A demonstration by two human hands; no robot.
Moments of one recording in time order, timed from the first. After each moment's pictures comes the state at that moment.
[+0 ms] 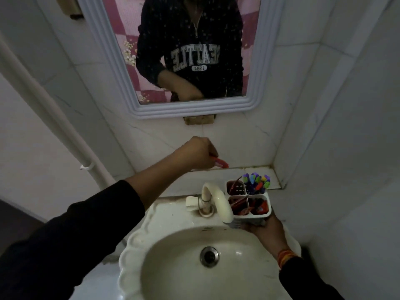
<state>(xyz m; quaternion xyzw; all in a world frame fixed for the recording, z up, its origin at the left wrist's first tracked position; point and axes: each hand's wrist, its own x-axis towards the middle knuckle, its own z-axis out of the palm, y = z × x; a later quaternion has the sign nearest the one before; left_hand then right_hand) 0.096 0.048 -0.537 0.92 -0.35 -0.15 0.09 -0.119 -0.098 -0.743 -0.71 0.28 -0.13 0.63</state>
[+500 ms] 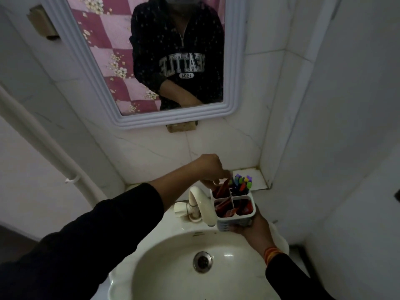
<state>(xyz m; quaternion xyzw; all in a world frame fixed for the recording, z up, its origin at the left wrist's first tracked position) 0.060 -0.017 -0.560 0.89 -0.23 -0.34 0.20 -0.119 -0.100 -0.742 -0.71 0.27 -0.12 0.63</state>
